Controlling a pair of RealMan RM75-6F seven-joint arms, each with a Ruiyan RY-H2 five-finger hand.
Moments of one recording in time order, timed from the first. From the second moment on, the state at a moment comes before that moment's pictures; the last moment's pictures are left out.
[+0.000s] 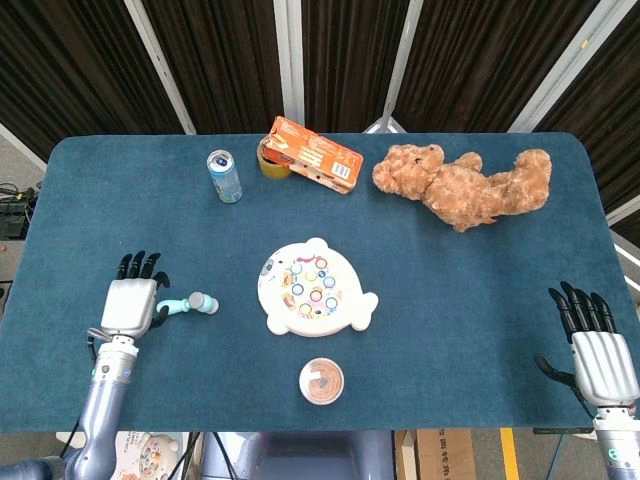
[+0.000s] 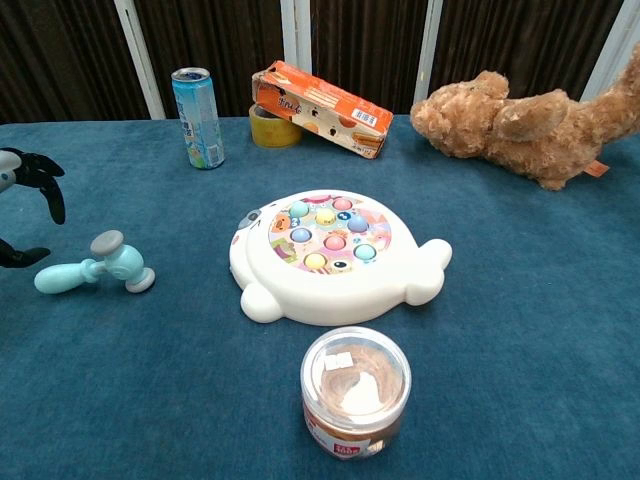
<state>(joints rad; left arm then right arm) -0.40 -1.51 -0.22 -1.73 1.00 1.27 0.80 0.07 -1.12 0.06 -1.61 -1.50 1.48 -0.03</state>
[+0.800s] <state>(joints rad) -0.46 -1.64 -0.19 -1.64 0.92 1.29 0.81 0.07 -1.11 0.06 -1.62 -1.50 1.47 -0.01</state>
